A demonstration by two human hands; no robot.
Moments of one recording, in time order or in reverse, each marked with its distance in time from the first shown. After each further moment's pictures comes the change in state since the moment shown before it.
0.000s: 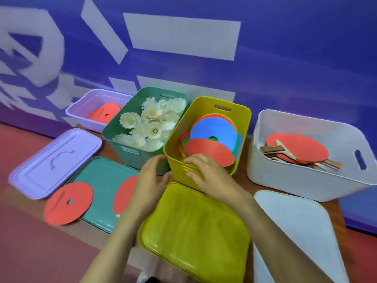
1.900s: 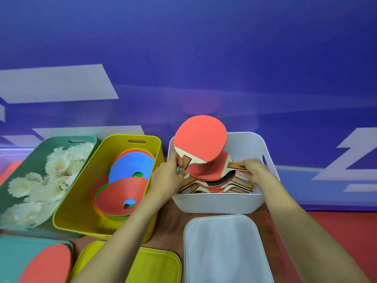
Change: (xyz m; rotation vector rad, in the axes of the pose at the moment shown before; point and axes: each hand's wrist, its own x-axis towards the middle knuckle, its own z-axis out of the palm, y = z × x) left_hand 0.115 0.221 0.209 0.140 -0.297 0.107; right_hand -0.098 0.308 -0.202 1.049 0.575 1.280
